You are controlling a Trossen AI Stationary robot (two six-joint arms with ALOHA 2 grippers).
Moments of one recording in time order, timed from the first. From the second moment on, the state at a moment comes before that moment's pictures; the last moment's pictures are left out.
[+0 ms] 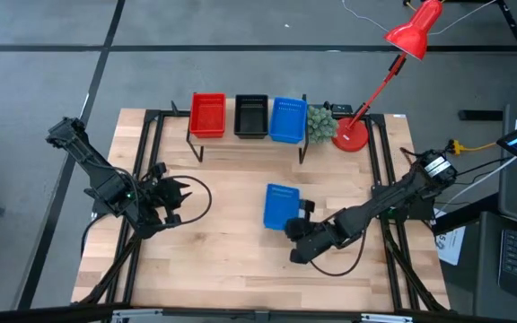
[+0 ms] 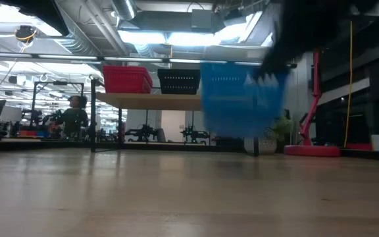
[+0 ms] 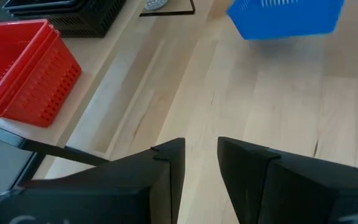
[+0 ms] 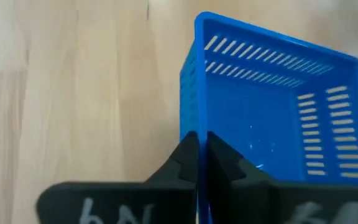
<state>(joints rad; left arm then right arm) -0.73 1.00 0.92 -1.04 -0.90 -0.76 0.53 1.67 1.07 -0.41 0.53 0.50</state>
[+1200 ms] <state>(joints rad) -0.73 1.00 0.92 -1.05 -0.92 -0.75 -0.13 1.55 1.52 -0.87 0.54 -0.35</state>
